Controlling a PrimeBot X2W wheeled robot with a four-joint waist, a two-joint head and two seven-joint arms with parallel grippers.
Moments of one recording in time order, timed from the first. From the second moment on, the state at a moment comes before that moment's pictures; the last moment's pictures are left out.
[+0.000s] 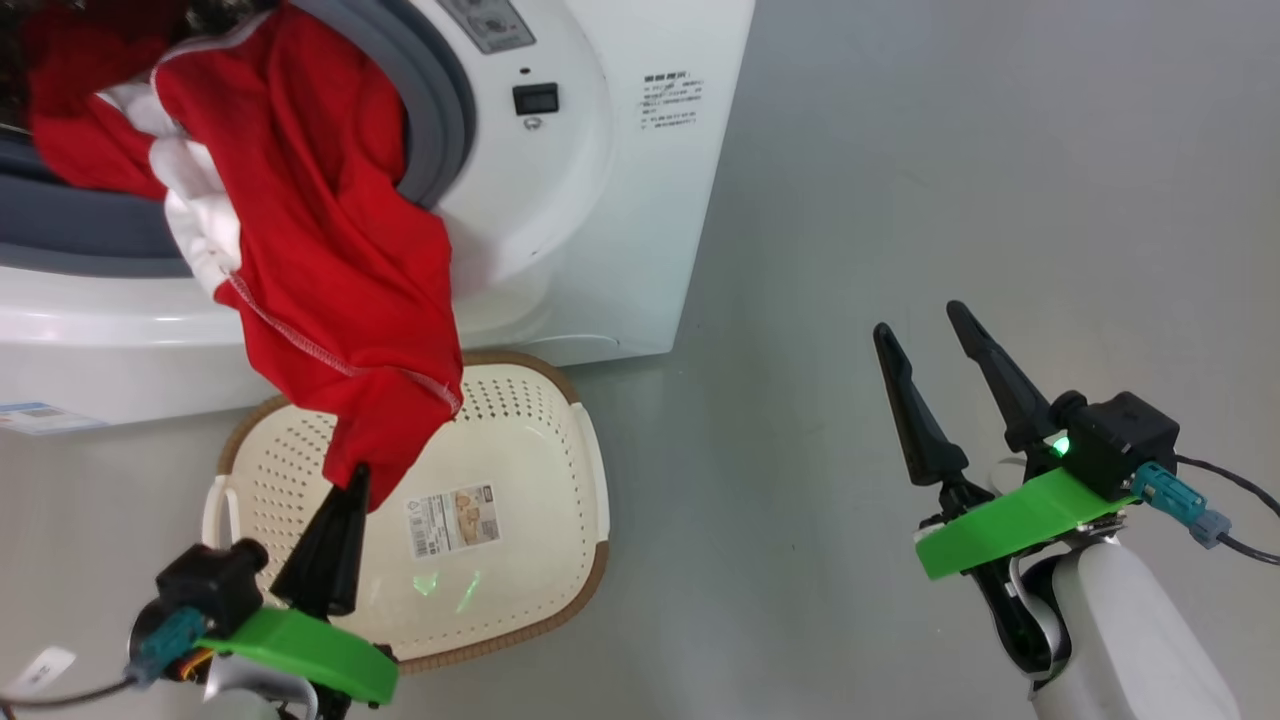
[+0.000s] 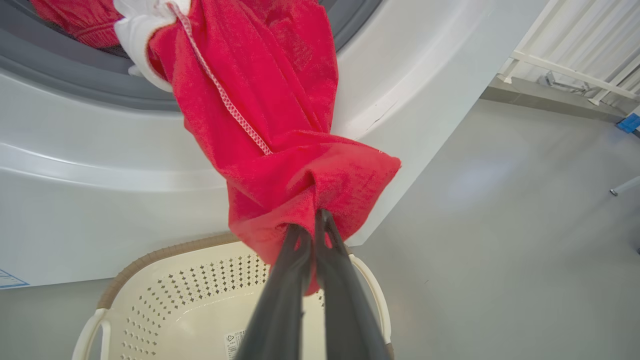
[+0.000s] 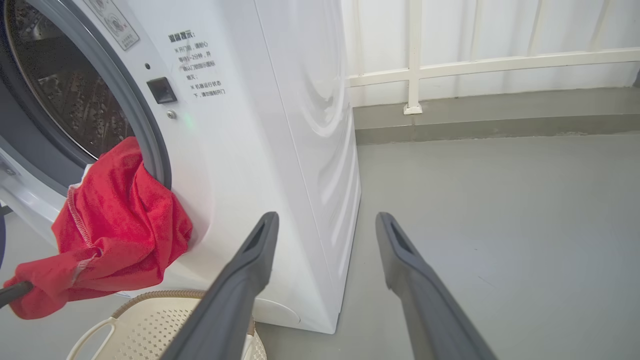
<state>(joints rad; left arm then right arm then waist) -0.24 0.18 -0.27 0.36 -0.44 -0.13 -0.26 -0.34 -0.13 0.15 0.21 0.30 0.13 -0.25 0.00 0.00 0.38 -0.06</state>
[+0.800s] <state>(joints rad) -0.71 0.24 -0.59 1.07 -0.63 -0.13 -0.26 -0.44 -0.09 0.18 0.19 0.29 0.13 -0.26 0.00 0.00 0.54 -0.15</state>
